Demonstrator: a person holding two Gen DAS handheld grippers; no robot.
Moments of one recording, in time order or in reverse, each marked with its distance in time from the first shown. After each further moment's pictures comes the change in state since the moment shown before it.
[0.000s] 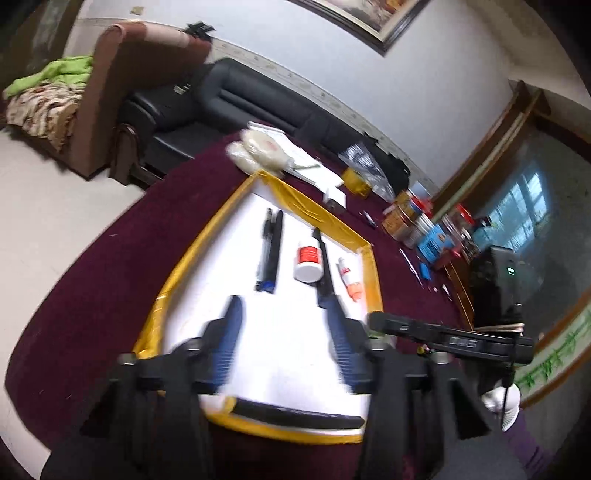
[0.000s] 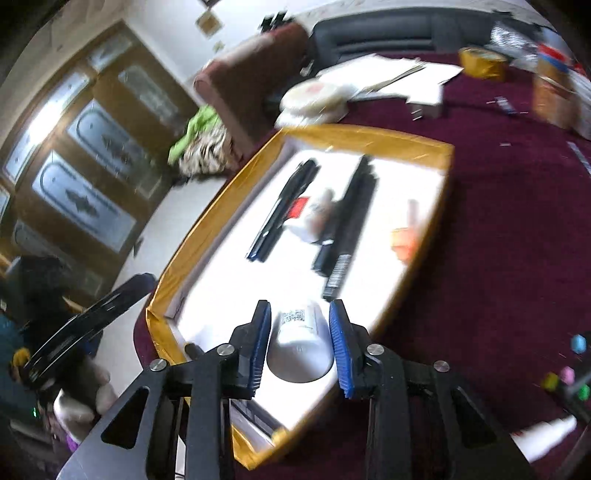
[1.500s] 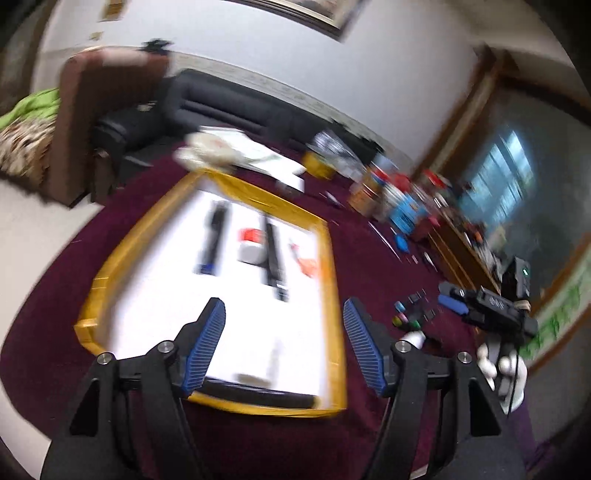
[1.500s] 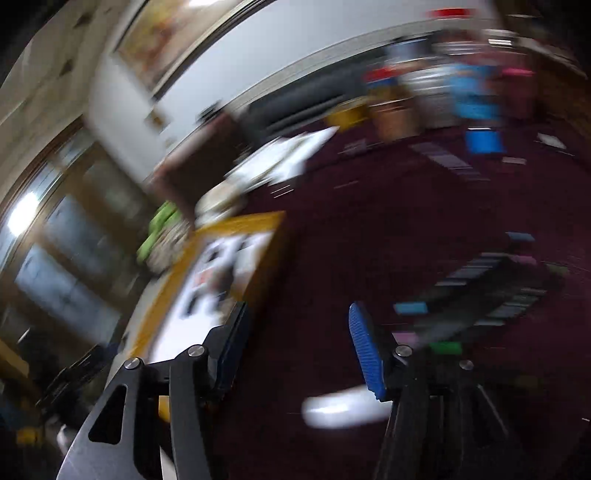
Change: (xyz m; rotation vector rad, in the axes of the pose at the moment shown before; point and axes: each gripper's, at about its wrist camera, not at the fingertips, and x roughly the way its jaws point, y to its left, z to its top) left arm -0.002 -0.078 -0.025 0.198 0.044 -0.061; right arm -0.154 -0.143 -0.073 0.289 -0.383 -0.133
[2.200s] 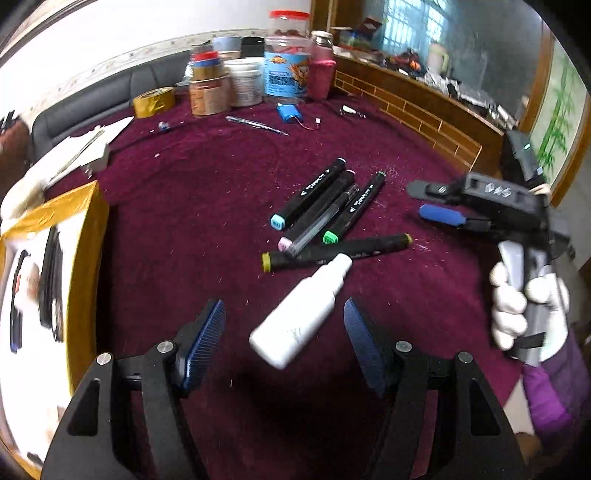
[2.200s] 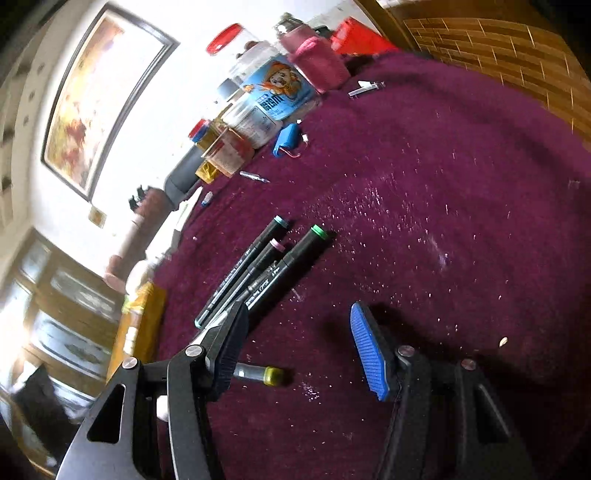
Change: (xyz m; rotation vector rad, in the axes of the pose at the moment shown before) left arm 0.163 -0.211 -0.057 0.563 0.319 -0.017; right arm -0.065 -0.183 -0.042 0.366 -0.133 -0.035
